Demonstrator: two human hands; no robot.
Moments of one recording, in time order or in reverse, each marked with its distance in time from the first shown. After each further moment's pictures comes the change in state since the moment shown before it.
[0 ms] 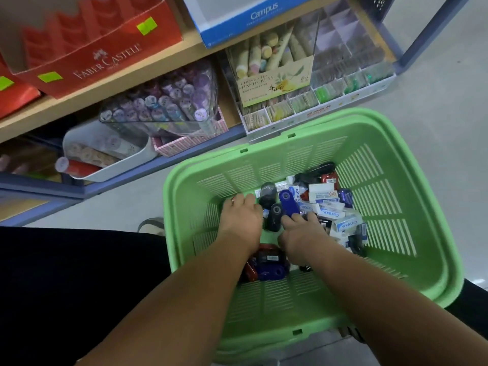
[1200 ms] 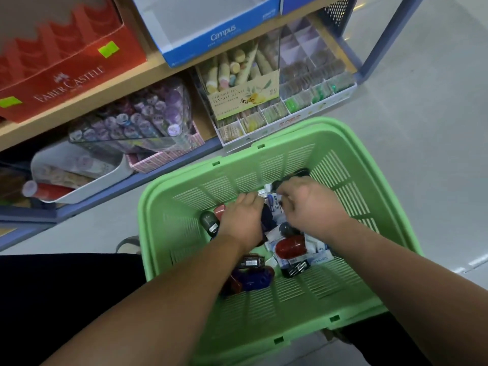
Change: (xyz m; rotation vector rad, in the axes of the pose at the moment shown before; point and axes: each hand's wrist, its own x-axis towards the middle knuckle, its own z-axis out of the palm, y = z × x) left_hand 0.029 0.026 -0.007 -0.372 0.260 0.118; right_hand -0.038 0.067 -0.035 0.531 0.748 0.146
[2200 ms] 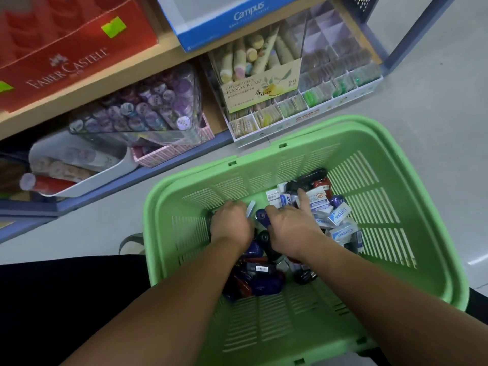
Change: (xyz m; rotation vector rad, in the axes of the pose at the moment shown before) left_hand 0.002 -0.041 0.015 -0.211 0.005 -0.425; right_hand 0.018 -0.039 0.061 -0.326 -0.485 0.019
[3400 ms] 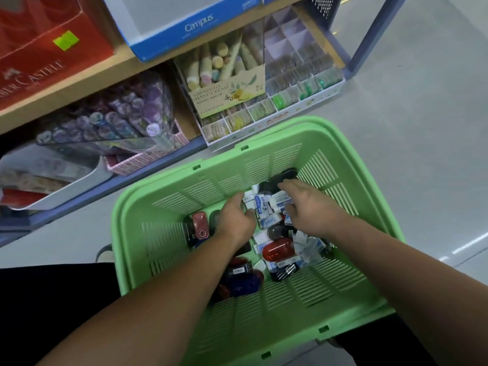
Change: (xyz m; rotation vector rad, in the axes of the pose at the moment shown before) left_hand -0.008 0.054 0.008 -0.587 -0.109 -0.102; right_hand -0.038 0.085 -0.022 0.437 0.152 0.063
